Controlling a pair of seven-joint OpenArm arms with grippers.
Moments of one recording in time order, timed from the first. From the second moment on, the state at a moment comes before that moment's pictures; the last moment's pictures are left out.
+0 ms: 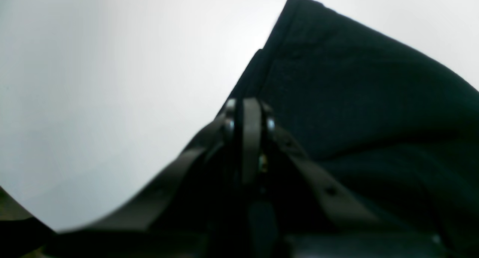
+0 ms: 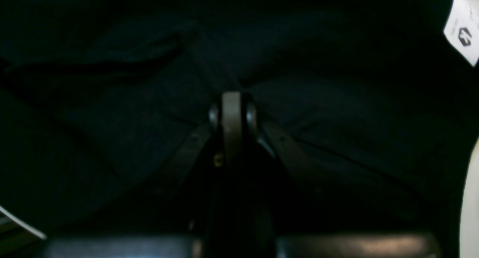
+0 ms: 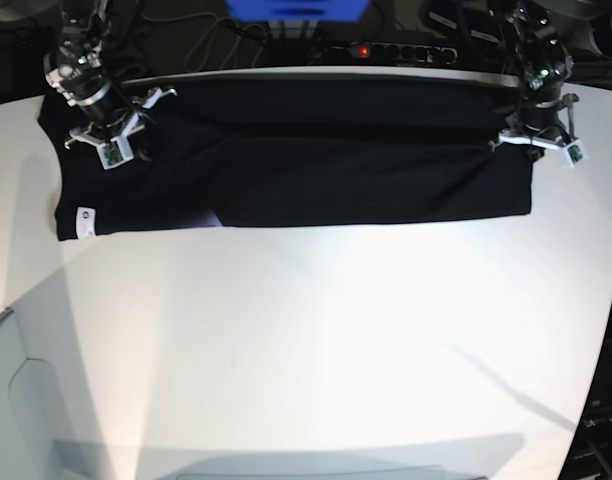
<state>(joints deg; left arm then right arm) 27.3 -8.8 -32.0 100.9 -24.7 0.5 32.5 -29.4 5.6 21.6 101.2 1.4 39.5 -21.9</state>
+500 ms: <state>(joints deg) 27.3 -8.8 -32.0 100.9 -24.7 0.5 32.5 -27.4 6.9 17.3 104.1 1.1 39.5 -22.2</state>
